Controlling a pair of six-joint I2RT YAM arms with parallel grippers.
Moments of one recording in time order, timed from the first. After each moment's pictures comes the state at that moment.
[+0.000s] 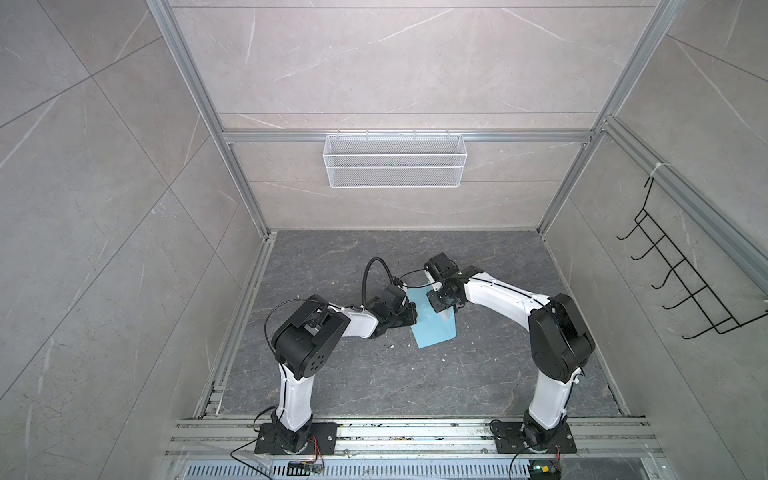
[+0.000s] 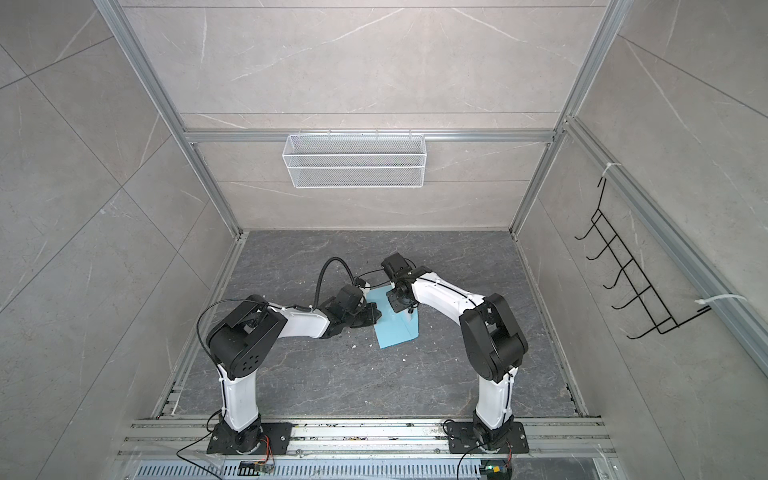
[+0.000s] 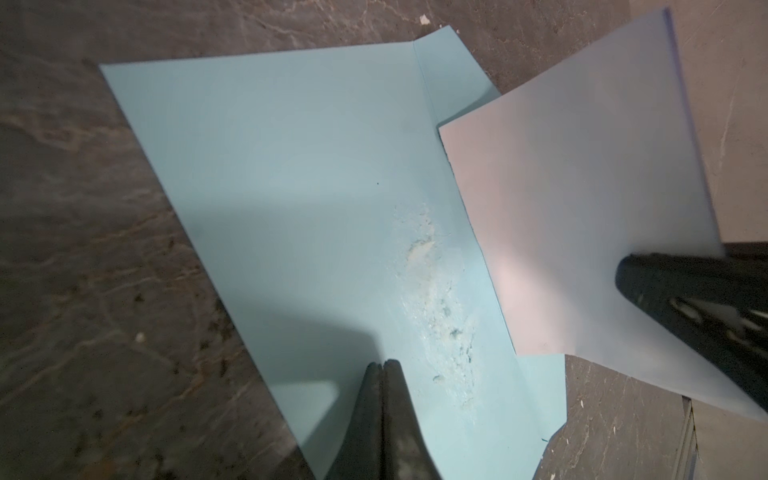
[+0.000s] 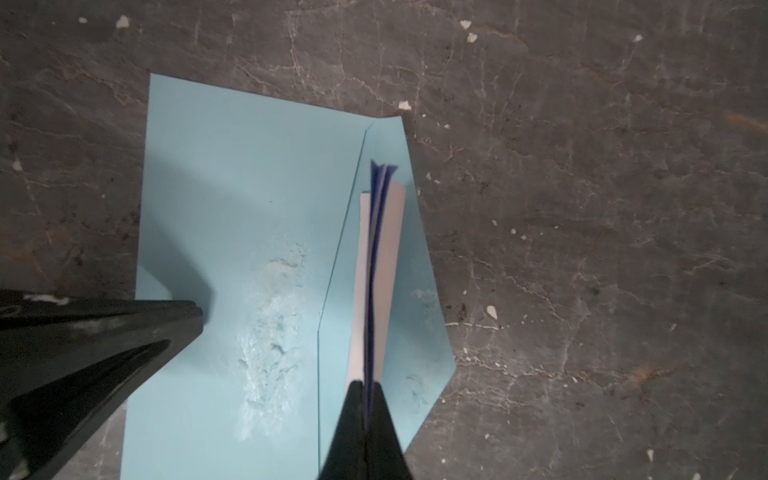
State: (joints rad) left arm -0.72 1.95 0.96 0.25 0.19 -0.73; right arm 0.57 1.88 1.37 -0.69 0.18 0.07
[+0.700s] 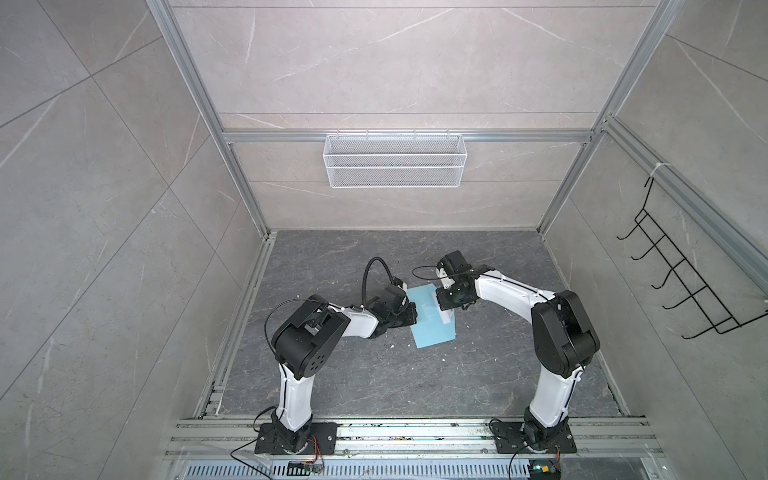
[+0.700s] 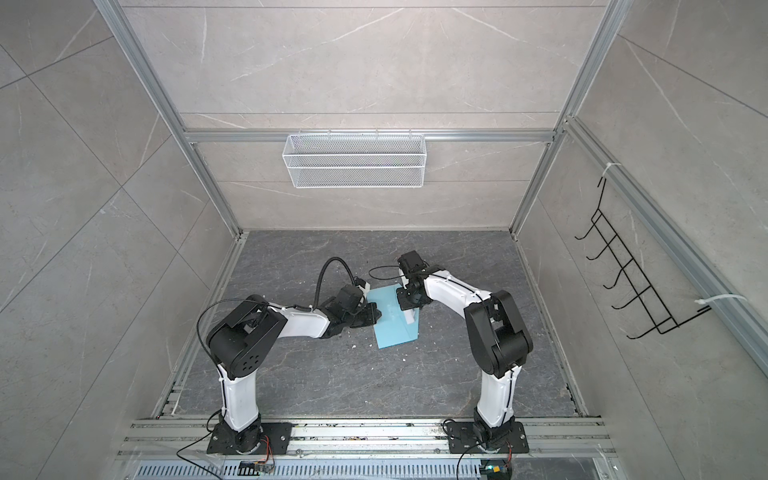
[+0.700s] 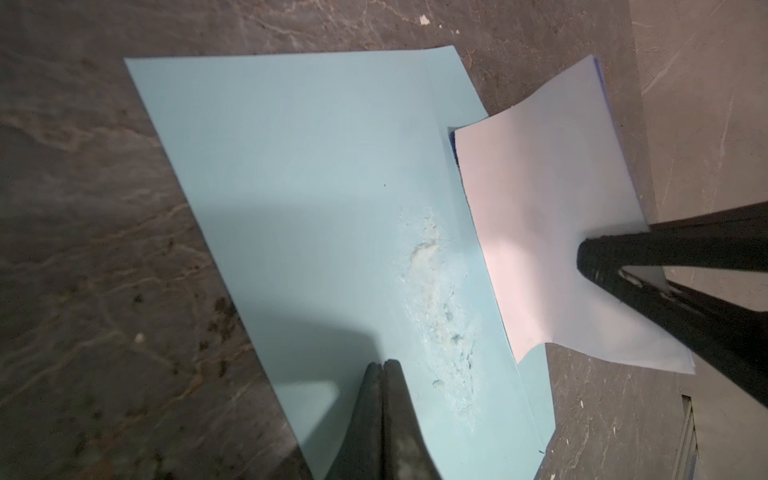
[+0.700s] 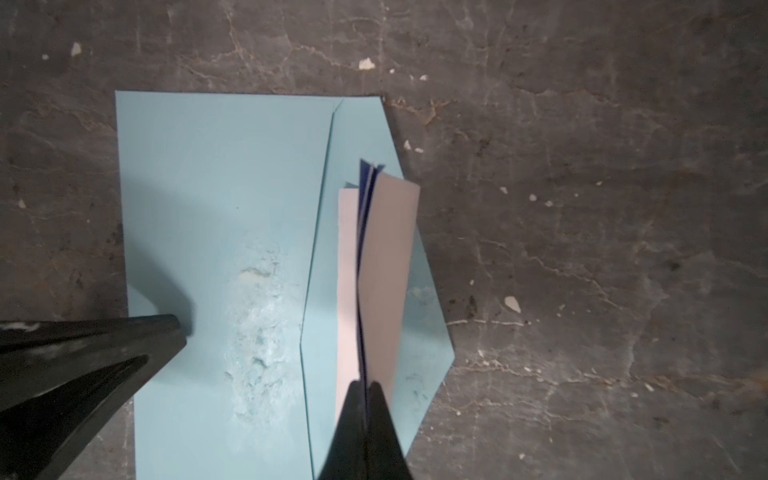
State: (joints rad) left arm -0.72 1.95 0.96 0.25 0.19 -0.73; right arm 0.44 1.88 1.32 -0.64 -0.02 0.15
